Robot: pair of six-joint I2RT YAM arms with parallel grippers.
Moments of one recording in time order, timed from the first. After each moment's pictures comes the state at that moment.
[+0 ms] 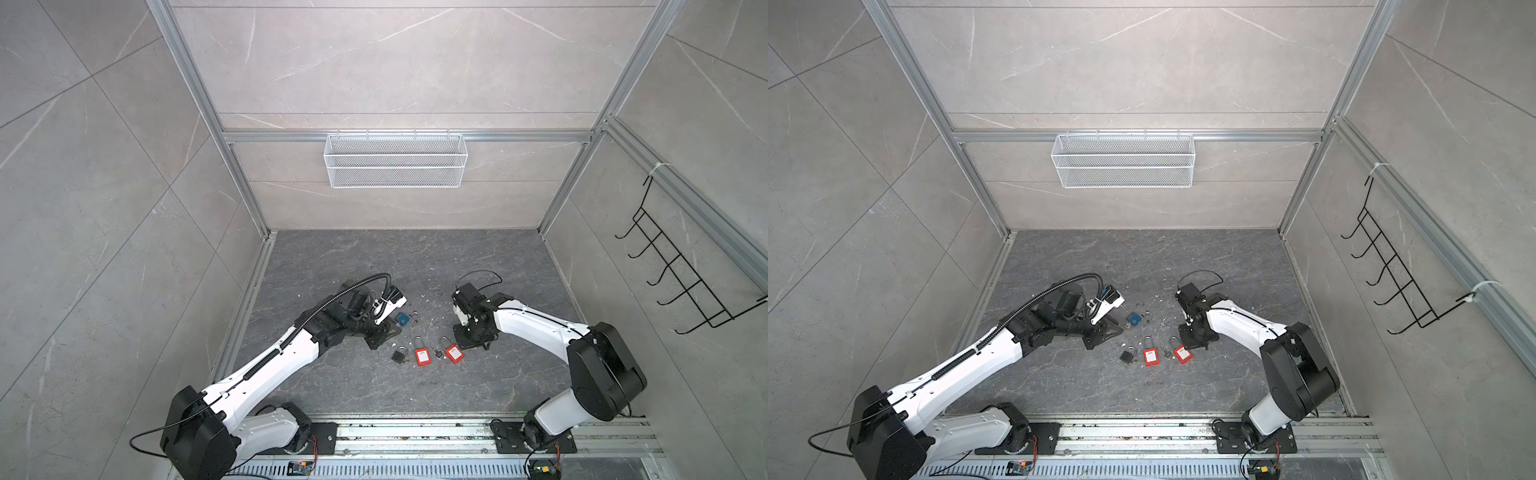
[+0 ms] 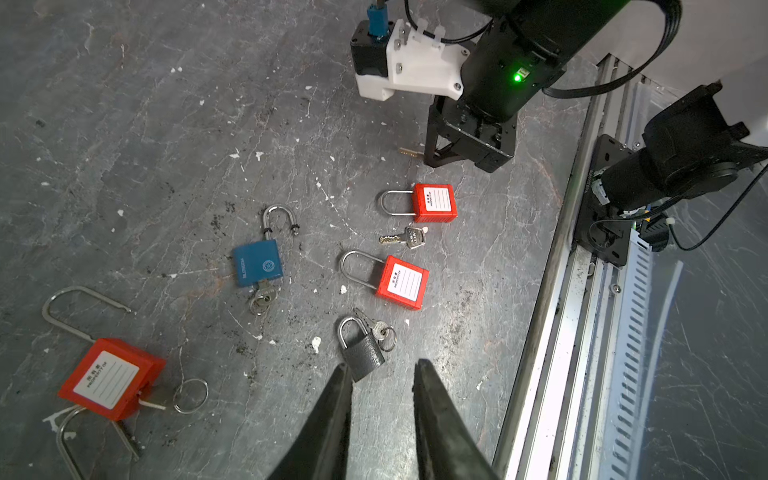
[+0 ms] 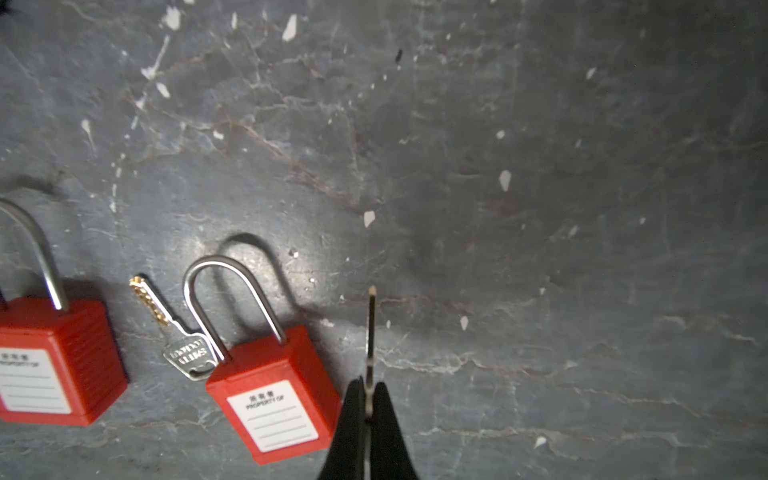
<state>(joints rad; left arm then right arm) -0.68 1.18 0.91 -0.53 0.44 0.14 0.52 1.57 0.93 -0.79 0.01 0.27</state>
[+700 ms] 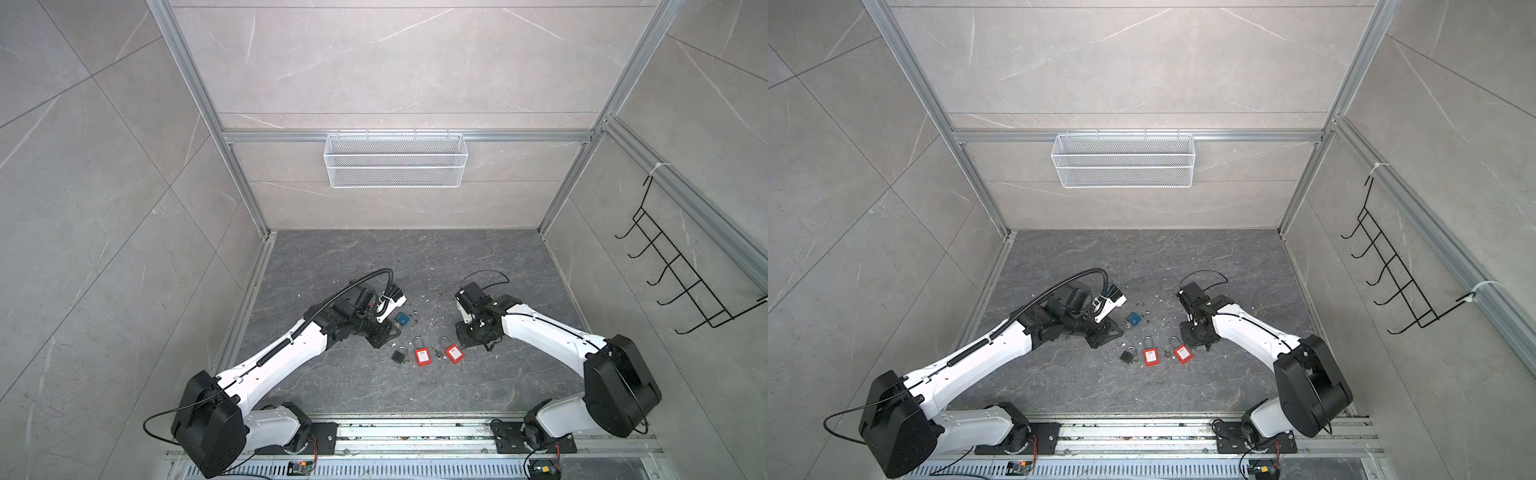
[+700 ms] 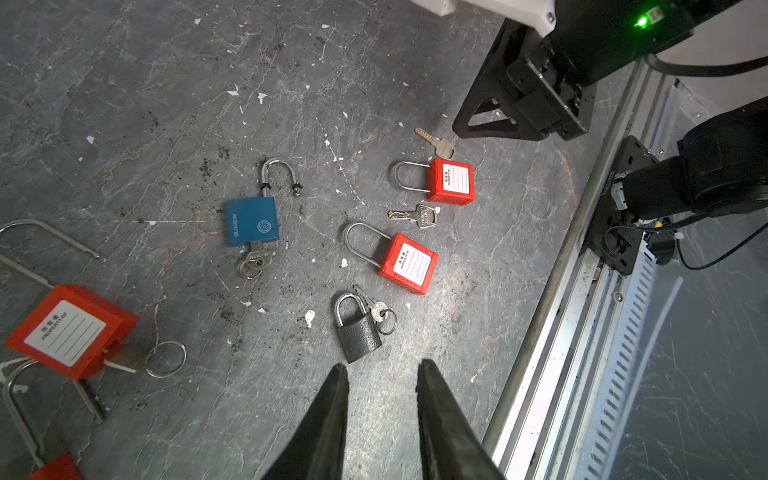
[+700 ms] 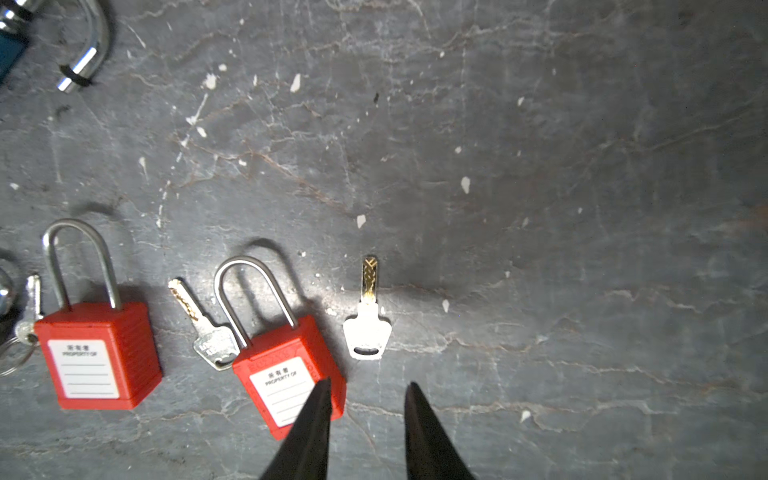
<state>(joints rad) -0.68 1.26 0.94 -0.57 0.40 0.05 0.54 1.48 0.94 -0.80 0.05 0.33</state>
